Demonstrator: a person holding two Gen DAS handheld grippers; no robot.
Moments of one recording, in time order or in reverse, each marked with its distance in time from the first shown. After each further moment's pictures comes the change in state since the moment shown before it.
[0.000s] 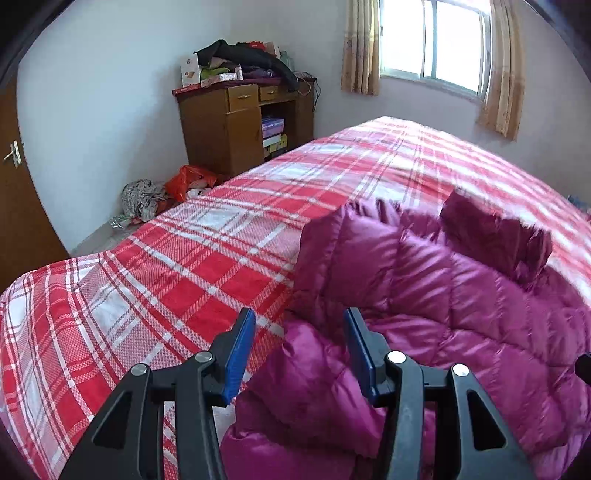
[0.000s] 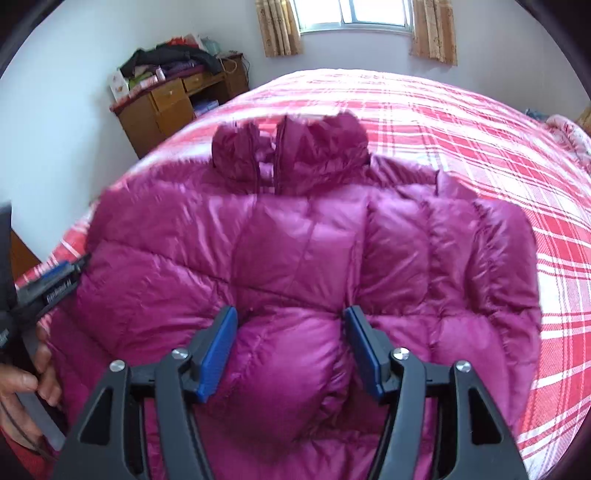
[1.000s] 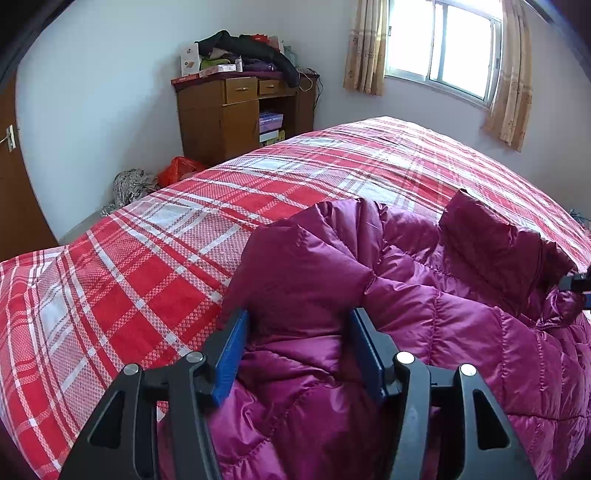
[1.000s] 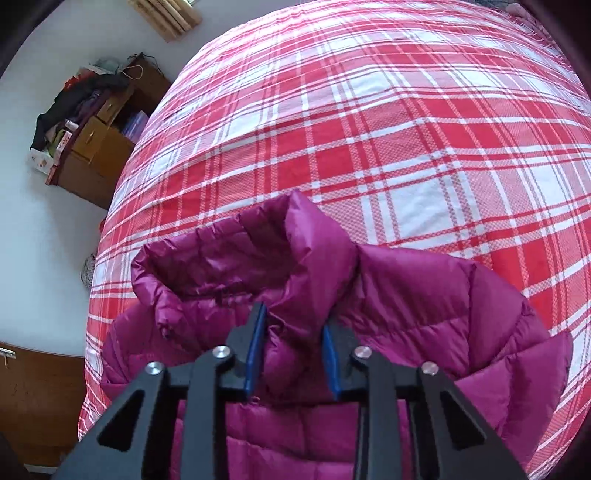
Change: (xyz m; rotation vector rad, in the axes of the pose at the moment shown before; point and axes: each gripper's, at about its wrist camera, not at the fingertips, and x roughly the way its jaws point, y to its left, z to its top) left arm 0.055 -0.035 0.003 -0.038 0.023 -0.009; right arm 0.085 -0.066 0.146 0.407 0.263 -0.006
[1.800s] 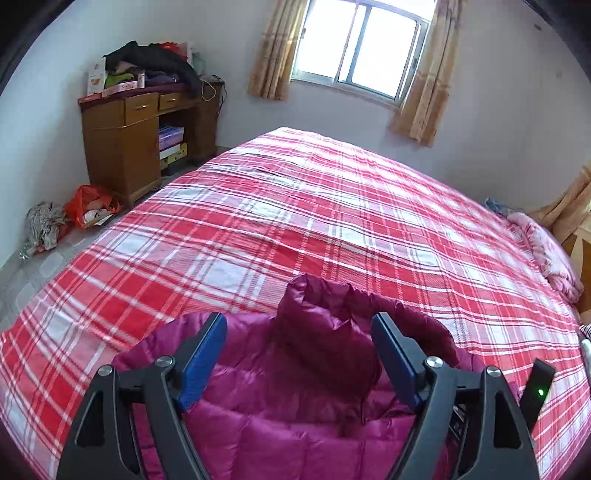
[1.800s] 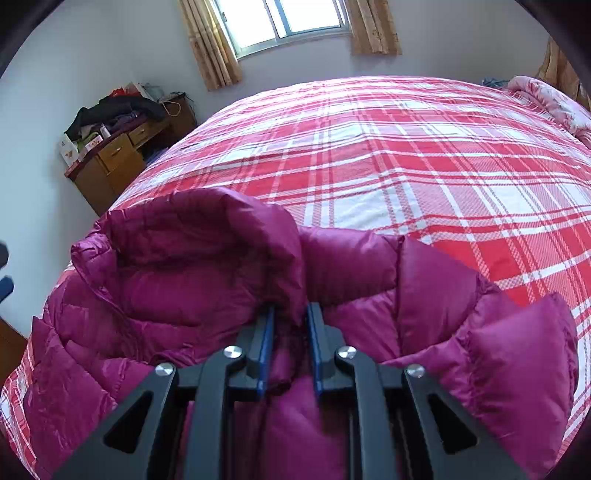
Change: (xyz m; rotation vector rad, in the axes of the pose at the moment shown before) left arm -0.020 -0.097 0.104 0.141 0.030 -0.346; right arm 0.012 -0.042 -0.059 -0.195 -0.364 -0.033
